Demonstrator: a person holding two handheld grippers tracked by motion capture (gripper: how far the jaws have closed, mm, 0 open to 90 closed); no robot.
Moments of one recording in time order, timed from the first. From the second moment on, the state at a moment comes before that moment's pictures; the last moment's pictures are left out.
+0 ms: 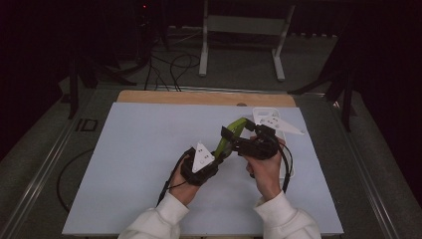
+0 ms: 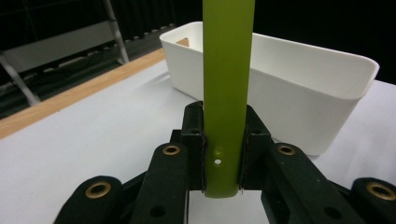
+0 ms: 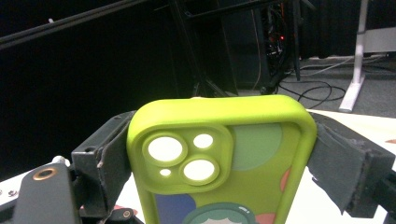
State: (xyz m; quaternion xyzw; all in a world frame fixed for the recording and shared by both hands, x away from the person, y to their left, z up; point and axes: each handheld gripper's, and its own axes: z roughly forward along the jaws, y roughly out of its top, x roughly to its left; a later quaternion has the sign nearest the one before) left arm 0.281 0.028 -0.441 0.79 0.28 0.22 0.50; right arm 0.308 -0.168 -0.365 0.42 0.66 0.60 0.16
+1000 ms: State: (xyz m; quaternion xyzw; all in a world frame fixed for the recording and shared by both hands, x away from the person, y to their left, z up) left arm 0.286 0.031 -0.438 0.78 0.32 0.20 0.50; right arm 0.307 -0.169 -0.370 0.41 0.68 0.59 0.16
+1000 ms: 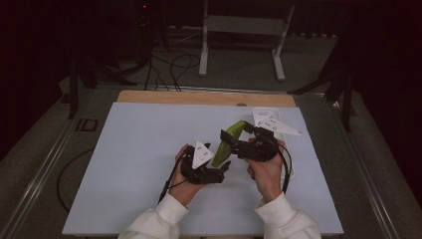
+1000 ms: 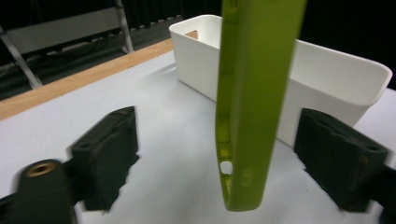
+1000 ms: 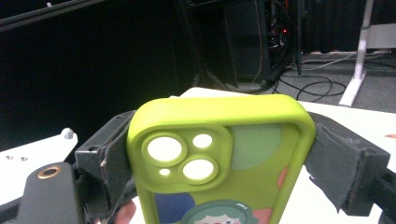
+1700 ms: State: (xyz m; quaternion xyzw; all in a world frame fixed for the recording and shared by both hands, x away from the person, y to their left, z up) left arm 0.287 0.054 -0.428 0.78 0.32 0.18 0.50; right arm 0.307 -0.170 -0.369 0.42 0.68 0.58 0.17
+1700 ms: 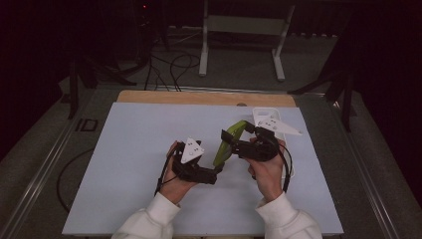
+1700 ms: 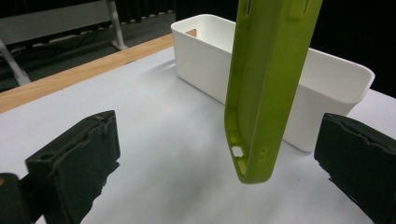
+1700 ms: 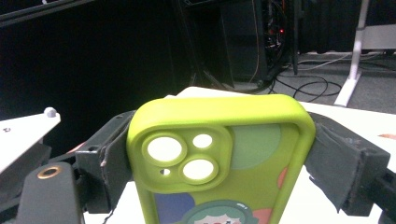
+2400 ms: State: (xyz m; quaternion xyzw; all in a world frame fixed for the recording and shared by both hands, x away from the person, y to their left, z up) left arm 0.288 0.094 -0.426 0.77 0.34 0.20 0.50; right arm 0.310 -0.173 -0.371 0.42 0.67 0.58 0.17
